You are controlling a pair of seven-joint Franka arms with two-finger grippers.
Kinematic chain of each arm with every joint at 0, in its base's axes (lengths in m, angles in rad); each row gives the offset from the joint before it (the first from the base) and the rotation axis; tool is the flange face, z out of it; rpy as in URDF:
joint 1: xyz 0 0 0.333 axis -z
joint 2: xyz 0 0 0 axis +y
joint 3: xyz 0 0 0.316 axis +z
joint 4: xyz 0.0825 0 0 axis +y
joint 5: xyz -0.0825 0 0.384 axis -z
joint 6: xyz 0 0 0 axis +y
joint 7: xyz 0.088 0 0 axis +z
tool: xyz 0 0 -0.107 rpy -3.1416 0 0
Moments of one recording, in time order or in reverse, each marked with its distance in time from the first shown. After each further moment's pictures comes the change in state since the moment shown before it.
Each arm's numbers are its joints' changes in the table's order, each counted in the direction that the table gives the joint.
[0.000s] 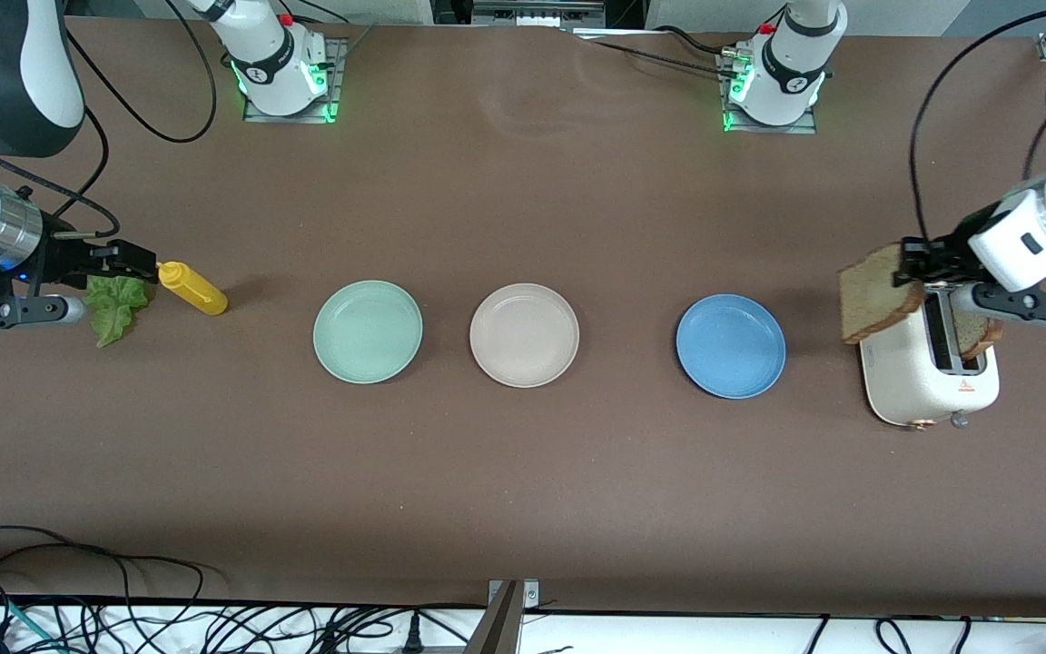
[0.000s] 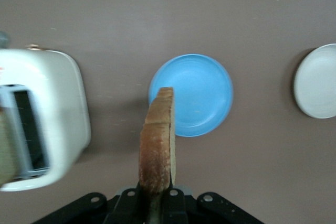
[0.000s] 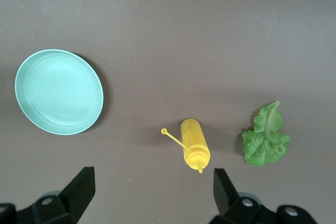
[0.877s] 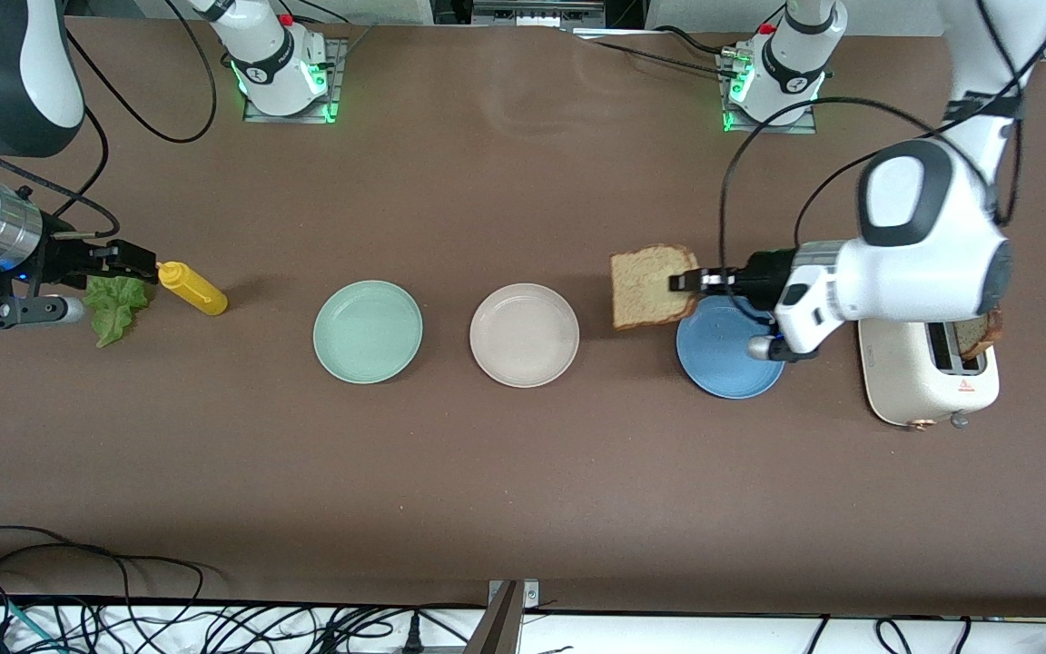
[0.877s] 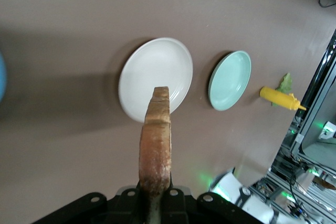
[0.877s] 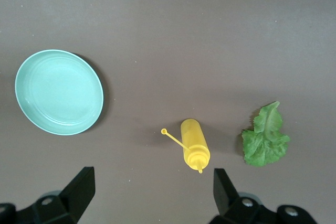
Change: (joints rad) left arm 0.273 0.278 -0.038 -0.018 0.517 -0.242 0.229; right arm 0.000 0.000 0.000 -0.001 0.000 0.000 0.000
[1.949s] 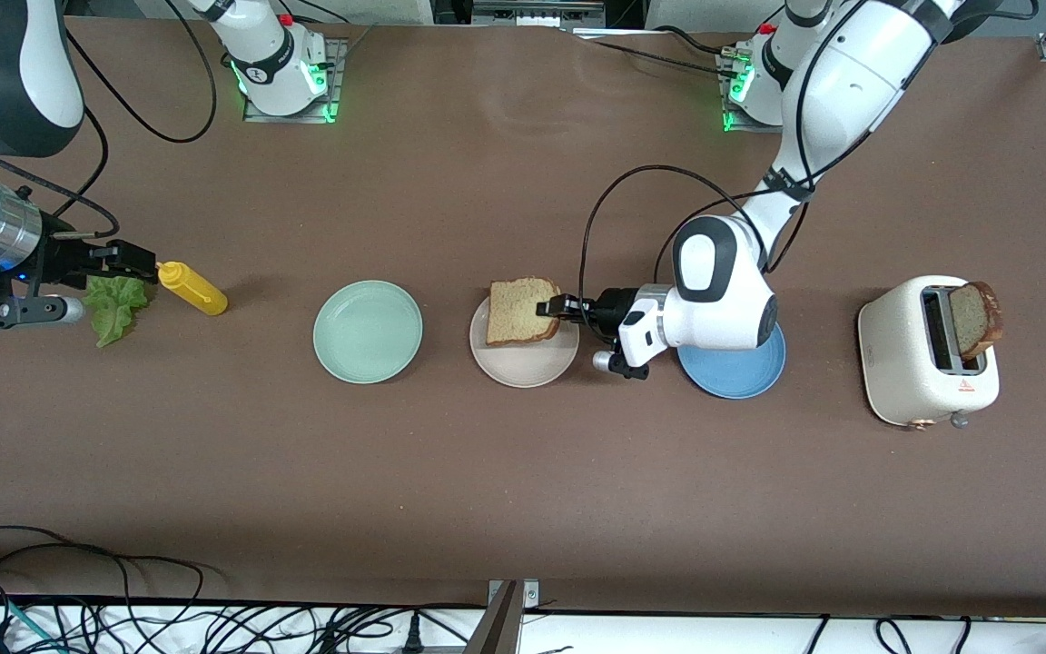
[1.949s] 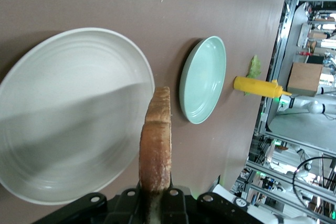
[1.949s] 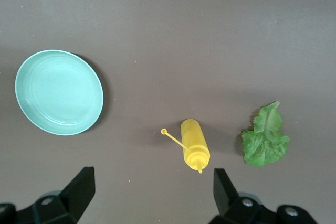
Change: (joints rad) left arm 0.202 0.325 0.002 -0.004 0.339 -0.288 -0.487; right arm 0.000 0.000 0.000 -0.001 0.000 0.000 0.000
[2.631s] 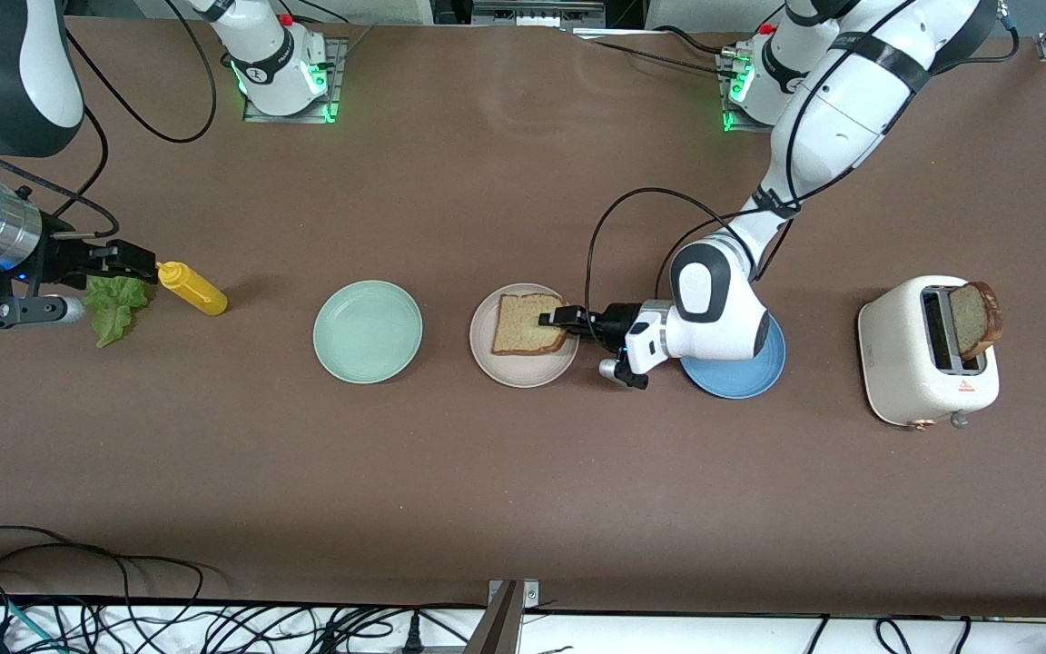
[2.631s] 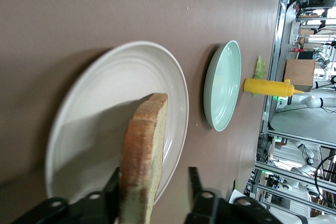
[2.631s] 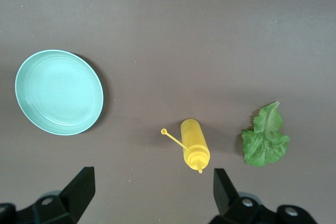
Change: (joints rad) left arm -0.019 0.086 0.015 -0.006 0.075 -0.040 -0.201; right arm 0.000 0.000 0.000 0.000 0.000 0.000 0.000
